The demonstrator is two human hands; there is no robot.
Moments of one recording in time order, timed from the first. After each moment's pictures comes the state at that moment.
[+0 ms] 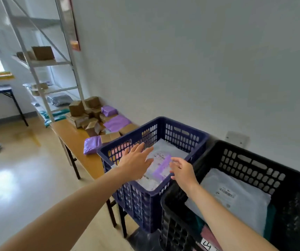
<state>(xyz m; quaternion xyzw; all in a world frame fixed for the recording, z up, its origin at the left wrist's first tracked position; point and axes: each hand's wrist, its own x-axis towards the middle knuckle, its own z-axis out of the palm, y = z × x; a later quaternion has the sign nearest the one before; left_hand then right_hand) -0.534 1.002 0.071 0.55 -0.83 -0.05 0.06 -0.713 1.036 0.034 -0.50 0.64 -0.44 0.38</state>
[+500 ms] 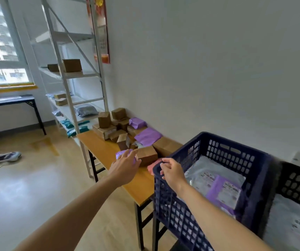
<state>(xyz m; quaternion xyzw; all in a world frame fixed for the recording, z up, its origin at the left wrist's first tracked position) -0.271 0.907 0.059 0.63 -0.74 -0.12 0.19 -0.452 0.919 0.035 -0.54 0.61 -0.44 0.38</state>
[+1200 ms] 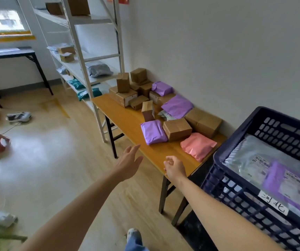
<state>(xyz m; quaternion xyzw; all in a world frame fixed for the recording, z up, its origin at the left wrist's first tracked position) -0.096 0.805 -0.072 0.64 -0.70 -0.26 0.18 -0.287 0.810 -0.098 -0.49 0.68 -0.33 0.43</state>
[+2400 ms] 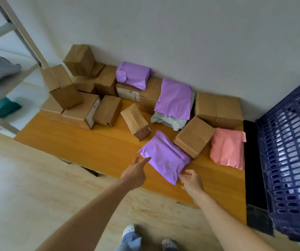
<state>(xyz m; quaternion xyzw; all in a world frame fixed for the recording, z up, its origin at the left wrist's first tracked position) -0.032 0.399 -0.196 0.41 -0.83 -0.34 -0.13 -0.199 0.536 -0.215 -0.07 0.83 -0.37 0.41</state>
